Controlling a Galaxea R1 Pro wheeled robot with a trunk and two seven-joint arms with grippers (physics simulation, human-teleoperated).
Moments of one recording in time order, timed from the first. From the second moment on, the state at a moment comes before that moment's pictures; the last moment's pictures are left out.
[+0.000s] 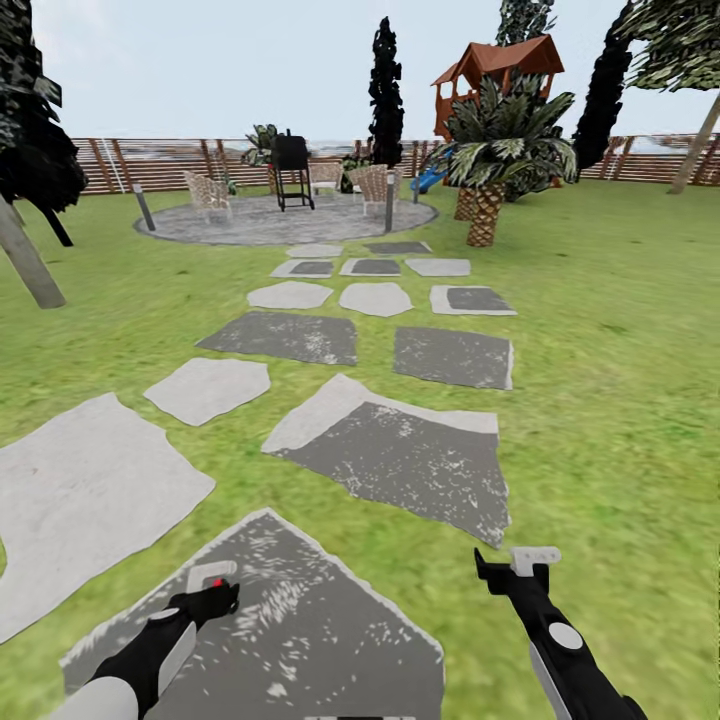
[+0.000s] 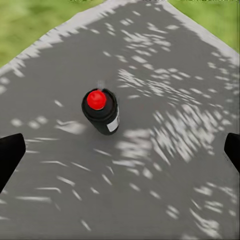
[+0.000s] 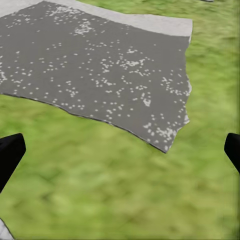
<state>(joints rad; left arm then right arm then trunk) -0.57 0.09 0.07 -0.36 0.10 0.07 0.01 -0.30 -0.06 -0.04 -0.93 0.02 -0.04 0.01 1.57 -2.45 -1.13</state>
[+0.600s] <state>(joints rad) -0.56 0.14 0.07 -0.41 0.09 0.07 0.00 -0.30 -0.06 -0.04 -0.93 0.02 -0.04 0.00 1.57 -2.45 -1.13</state>
